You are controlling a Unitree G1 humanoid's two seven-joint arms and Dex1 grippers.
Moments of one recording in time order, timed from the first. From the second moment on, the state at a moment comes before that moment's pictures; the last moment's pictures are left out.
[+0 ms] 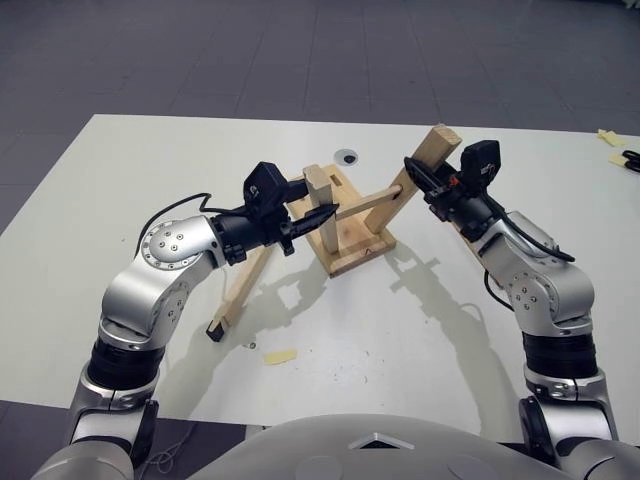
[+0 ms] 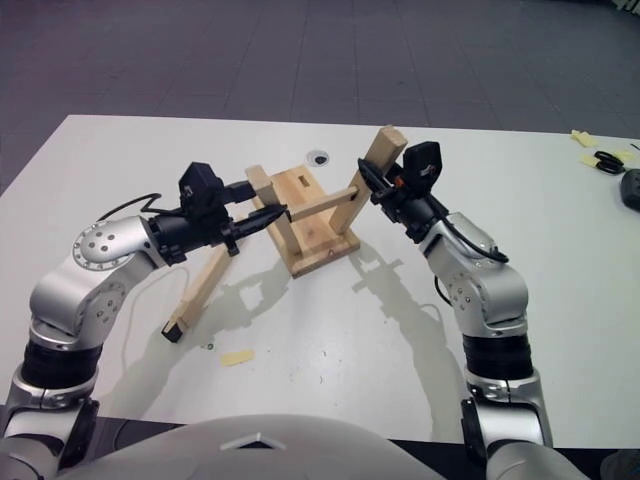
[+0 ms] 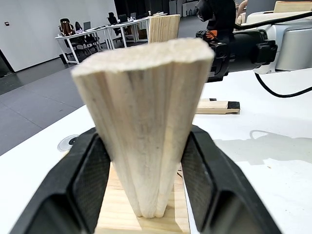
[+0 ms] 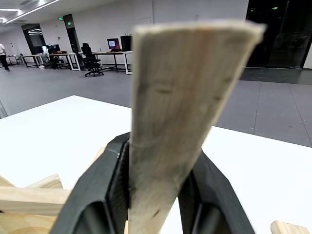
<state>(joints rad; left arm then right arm) -0.28 0.53 -0.12 -0.44 -0.48 0.58 -0.65 -0.23 -0.41 0.00 -0.28 0.58 0.53 0.27</state>
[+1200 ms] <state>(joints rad) -0.58 0.37 -0.11 -0.28 -0.60 0.56 -0.50 -0.40 -0.24 -0.17 -0.28 0.79 0.45 0.22</state>
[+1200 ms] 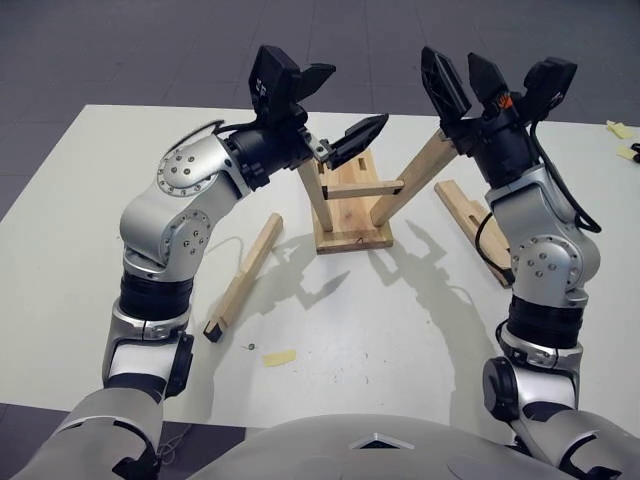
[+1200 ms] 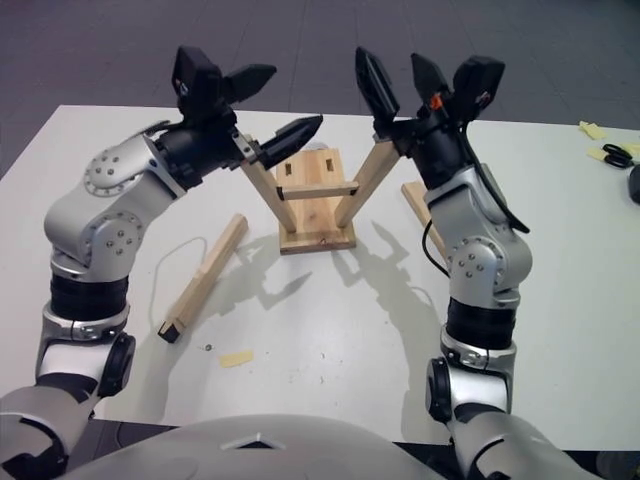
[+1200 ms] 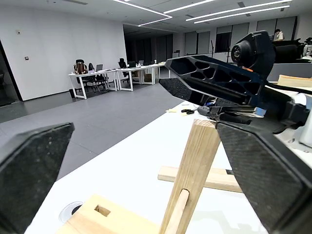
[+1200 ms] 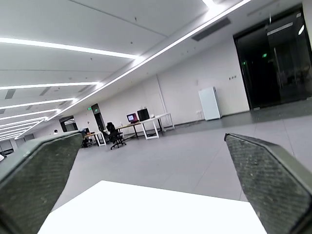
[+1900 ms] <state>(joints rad) -0.78 0.22 0.29 -0.17 -0.87 0.64 -0.19 -0.24 -0.19 -0.18 -0.49 0.85 0.49 0.10</state>
